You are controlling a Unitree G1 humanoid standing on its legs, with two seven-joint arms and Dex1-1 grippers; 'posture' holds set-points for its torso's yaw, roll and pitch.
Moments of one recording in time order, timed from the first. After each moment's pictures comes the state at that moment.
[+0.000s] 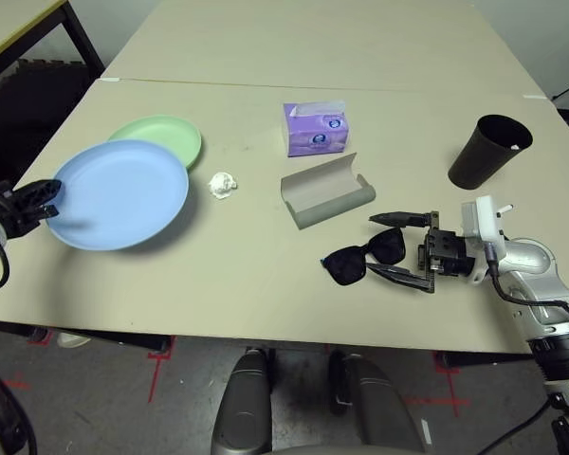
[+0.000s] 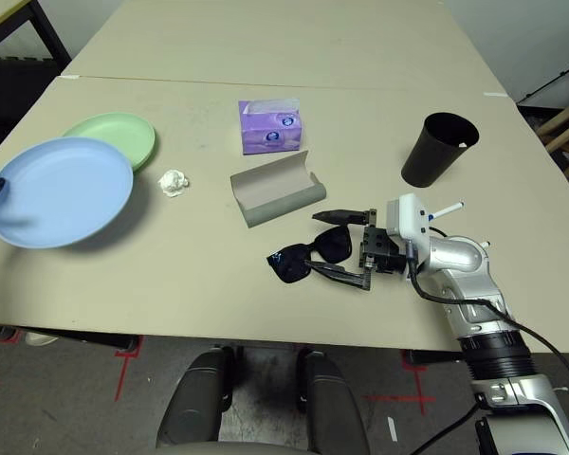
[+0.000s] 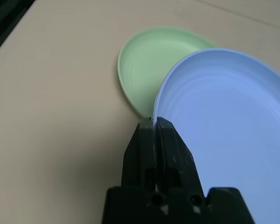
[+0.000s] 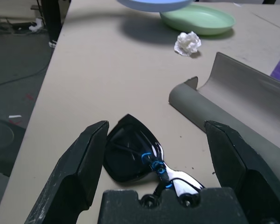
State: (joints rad) left arm -0.64 0.96 0.49 0.48 -0.48 0.85 -0.56; right arm -0.29 -0.55 0.03 0.12 0.39 -0.13 1.27
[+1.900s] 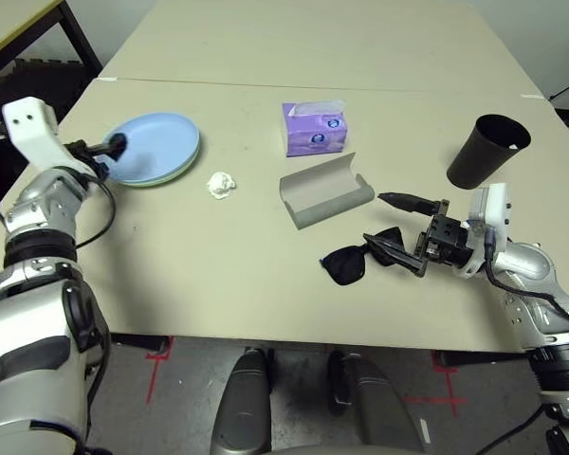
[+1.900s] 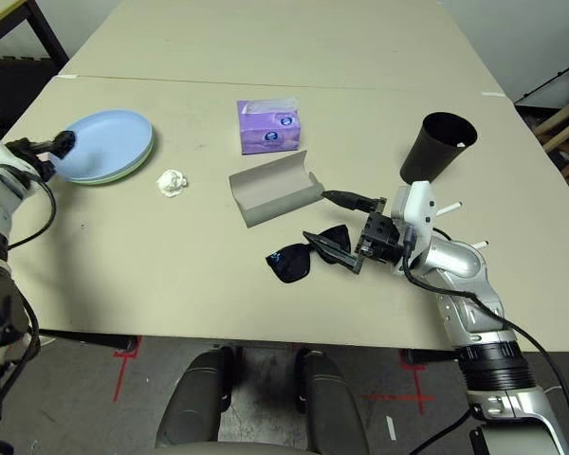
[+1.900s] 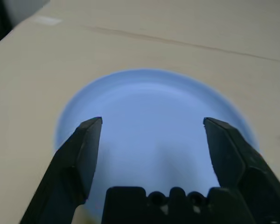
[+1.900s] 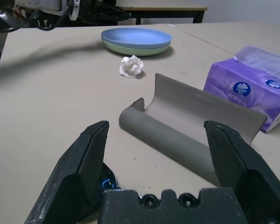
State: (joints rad) left arm -0.80 0.69 0.35 0.79 -0.32 0.21 -0.58; right arm -0.26 -0.51 -0.02 0.02 0.43 -0.05 1.02
